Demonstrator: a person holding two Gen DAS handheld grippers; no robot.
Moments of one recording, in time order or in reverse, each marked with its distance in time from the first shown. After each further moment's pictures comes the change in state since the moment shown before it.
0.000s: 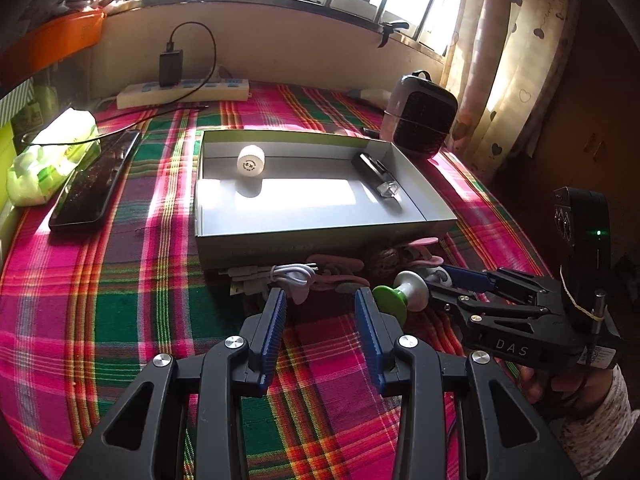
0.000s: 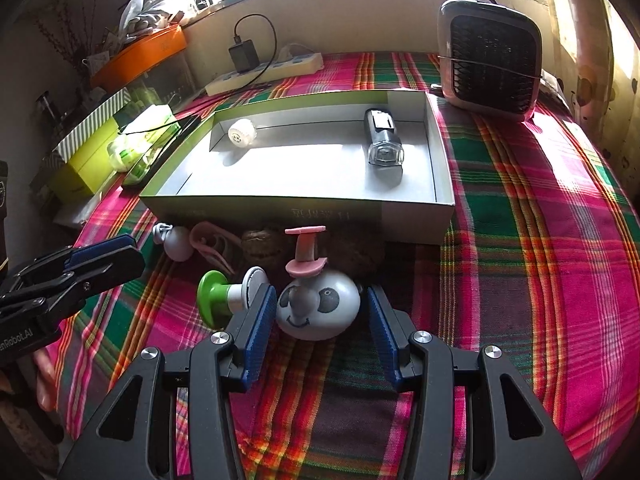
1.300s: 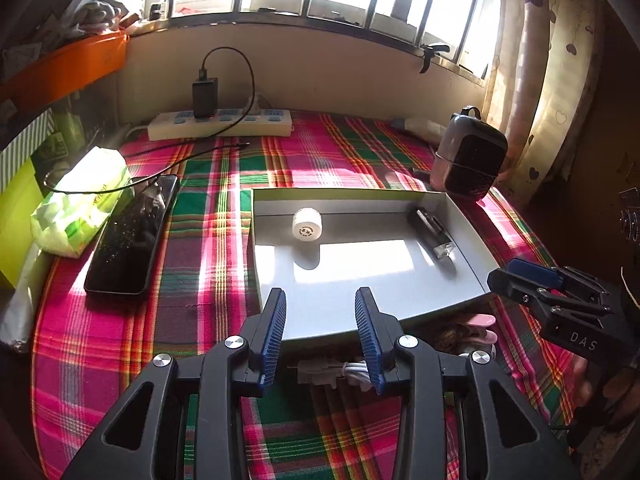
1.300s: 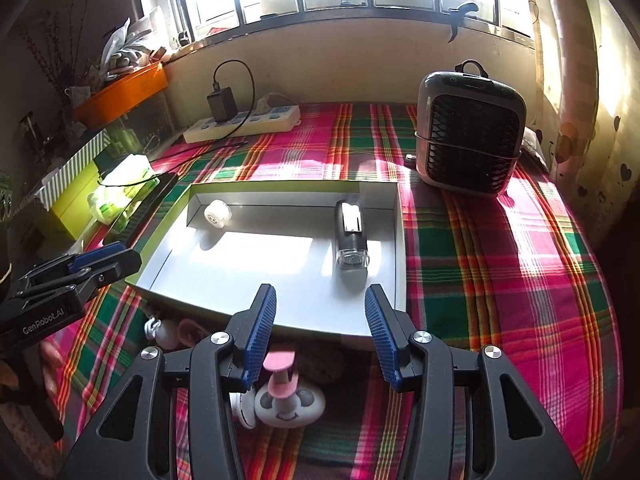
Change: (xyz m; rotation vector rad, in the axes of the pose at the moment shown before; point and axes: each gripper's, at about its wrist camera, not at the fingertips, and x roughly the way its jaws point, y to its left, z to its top) left arm 0.005 0.028 0.050 -0.021 -0.053 0.128; right arm -0.023 -0.005 0.054 -0.005 -0.096 -0.087
